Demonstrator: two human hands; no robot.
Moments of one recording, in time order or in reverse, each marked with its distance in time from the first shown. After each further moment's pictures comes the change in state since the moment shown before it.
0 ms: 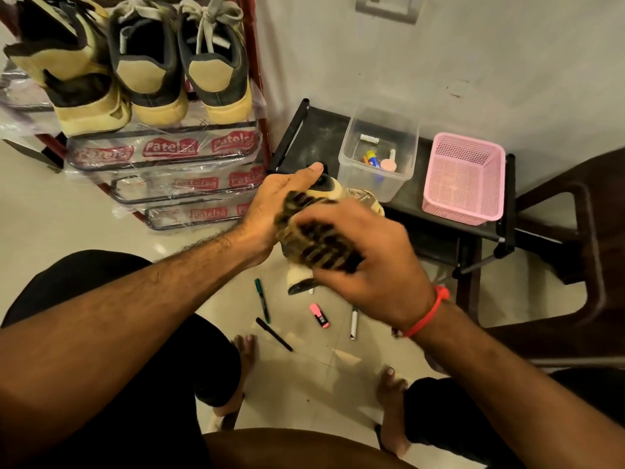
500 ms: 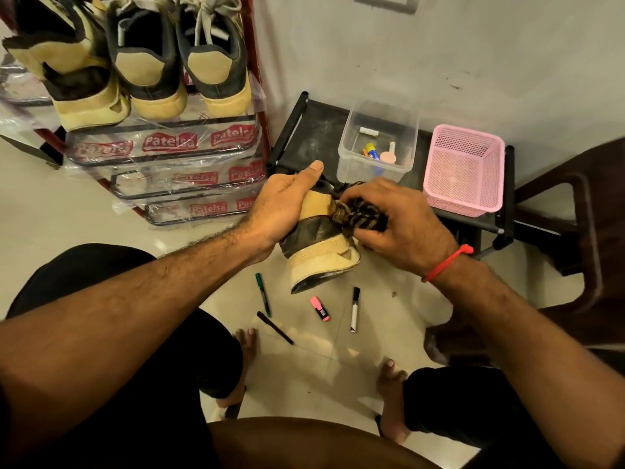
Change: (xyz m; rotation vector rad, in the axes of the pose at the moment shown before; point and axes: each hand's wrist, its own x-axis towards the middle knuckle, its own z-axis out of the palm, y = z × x) left_hand -0.002 -0.007 0.004 0.119 0.035 -0.052; right_hand 0.012 0.044 -0.028 -0.169 -0.146 0.124
